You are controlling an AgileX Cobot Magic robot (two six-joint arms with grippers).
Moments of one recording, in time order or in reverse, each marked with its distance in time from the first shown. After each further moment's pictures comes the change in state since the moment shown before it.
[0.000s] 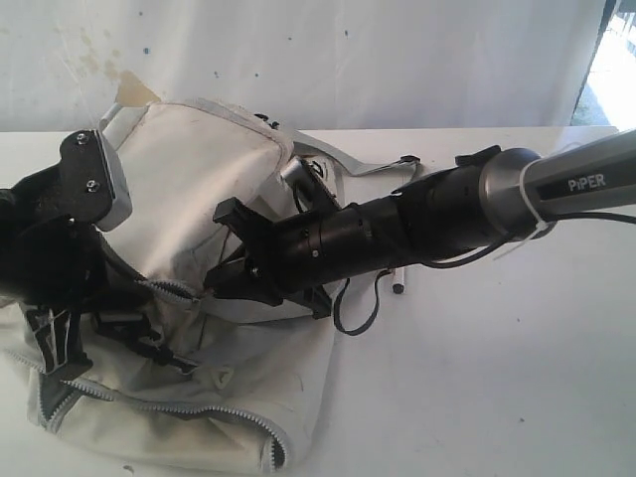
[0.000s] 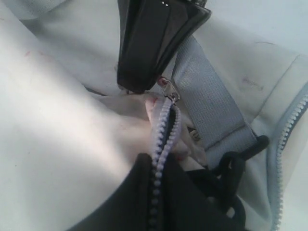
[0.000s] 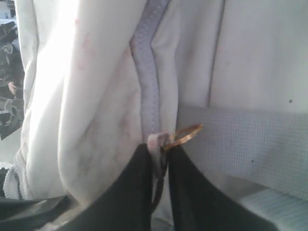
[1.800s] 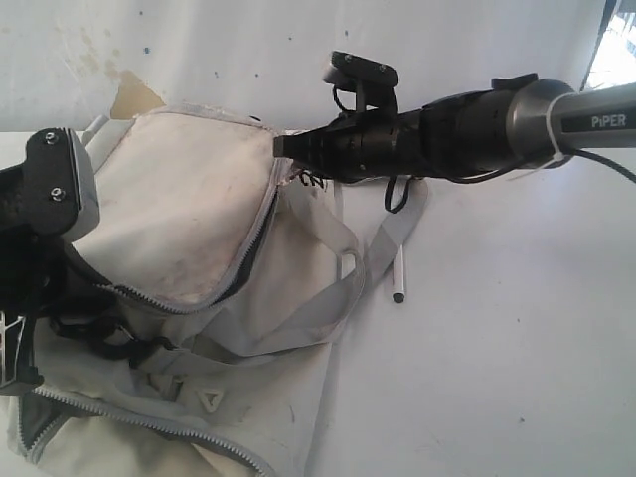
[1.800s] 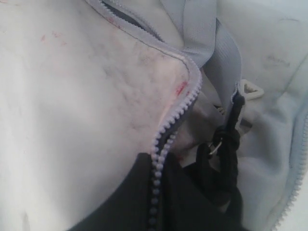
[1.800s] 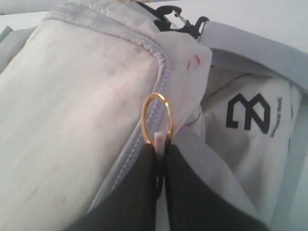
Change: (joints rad) left arm -0.002 -0.108 -0.002 0.205 0.082 -0.120; right arm -0.137 0.033 -0.247 -0.017 -0.444 -0.579
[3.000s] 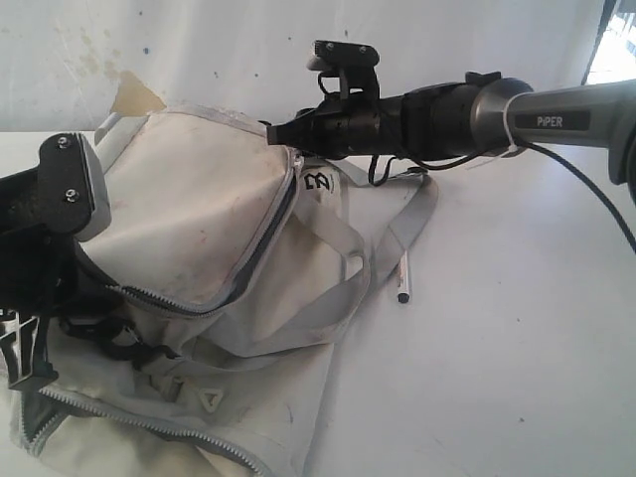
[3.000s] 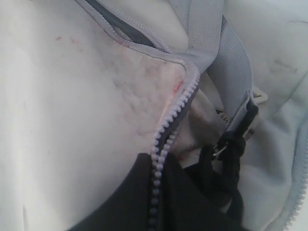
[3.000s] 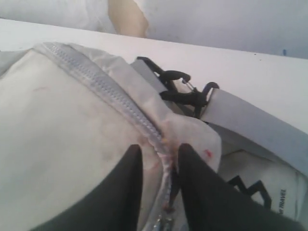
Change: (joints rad) left arm 0.000 0.044 0.000 -0.017 -0.030 0.000; right arm -0.021 0.163 -0.235 0.002 0.041 -0.140
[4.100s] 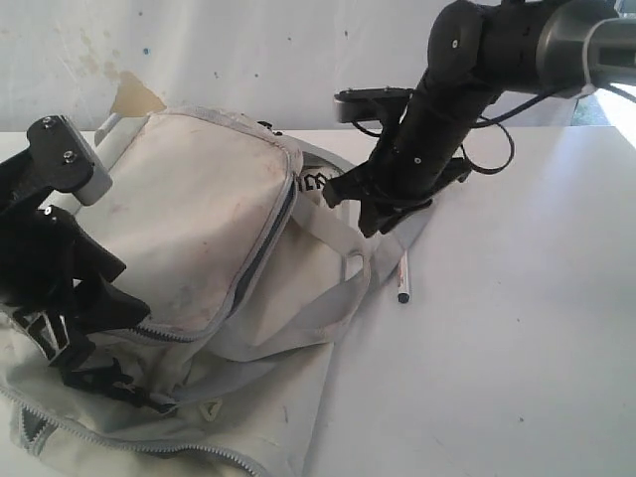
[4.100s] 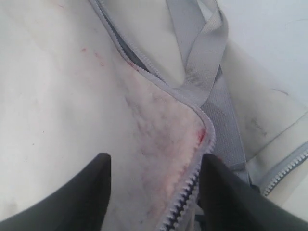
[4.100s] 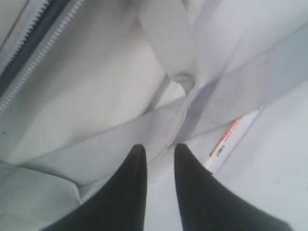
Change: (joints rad) left arm 0.000 0.000 0.000 -0.117 -0.004 -0.199; right arm -0.005 -0.217 0.039 -1.408 0.632 1.323
